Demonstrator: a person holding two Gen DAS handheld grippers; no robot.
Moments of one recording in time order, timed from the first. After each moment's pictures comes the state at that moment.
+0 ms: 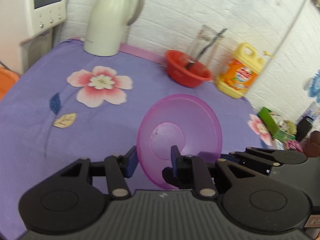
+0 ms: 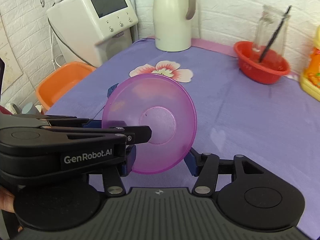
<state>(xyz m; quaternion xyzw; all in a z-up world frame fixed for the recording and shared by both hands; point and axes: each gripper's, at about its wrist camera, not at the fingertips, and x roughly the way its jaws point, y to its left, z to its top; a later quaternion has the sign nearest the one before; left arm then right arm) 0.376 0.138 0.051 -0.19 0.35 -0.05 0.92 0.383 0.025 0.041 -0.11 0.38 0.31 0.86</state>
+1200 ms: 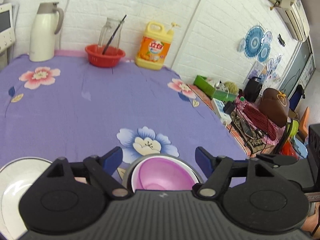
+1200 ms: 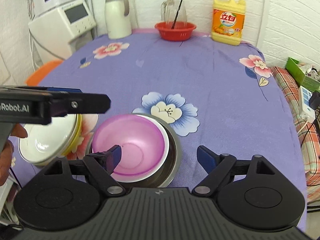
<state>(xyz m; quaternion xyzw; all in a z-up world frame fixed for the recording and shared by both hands) 0.214 -0.001 0.071 -0.12 0.31 -0.18 0.93 0.194 -0.182 0.030 -0.05 0.37 0.20 0.91</state>
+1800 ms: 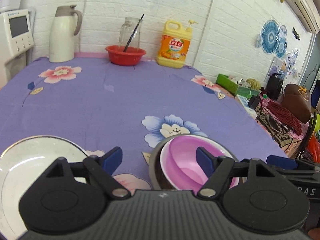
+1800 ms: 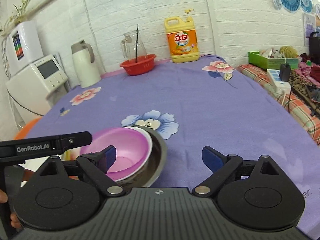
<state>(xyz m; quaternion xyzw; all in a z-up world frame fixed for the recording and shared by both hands) 0.205 -0.004 0.013 -0.08 0.30 -0.12 0.94 0.157 -0.205 -0.007 0.08 0.27 0.10 0.95</state>
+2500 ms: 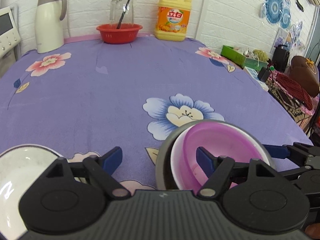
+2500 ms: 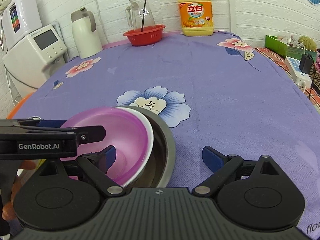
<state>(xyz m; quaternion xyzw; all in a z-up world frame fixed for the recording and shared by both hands) 0.257 -0.017 -0.014 -0.03 0.36 -0.12 0.92 0.208 -0.183 -0.040 0.04 0.34 0.13 0.93</state>
